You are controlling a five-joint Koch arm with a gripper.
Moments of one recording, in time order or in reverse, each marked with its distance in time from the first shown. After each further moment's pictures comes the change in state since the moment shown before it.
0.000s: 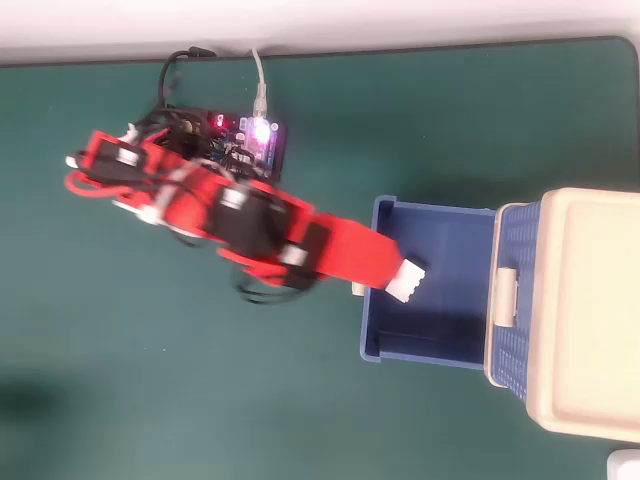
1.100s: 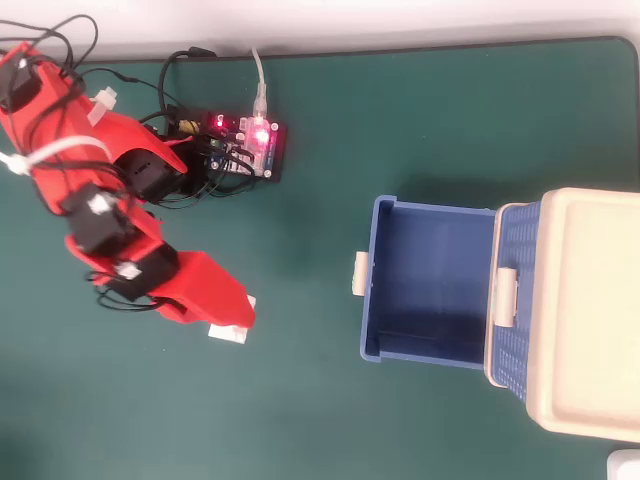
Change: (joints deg) arm 30.3 39.7 62.0 -33.7 -31.4
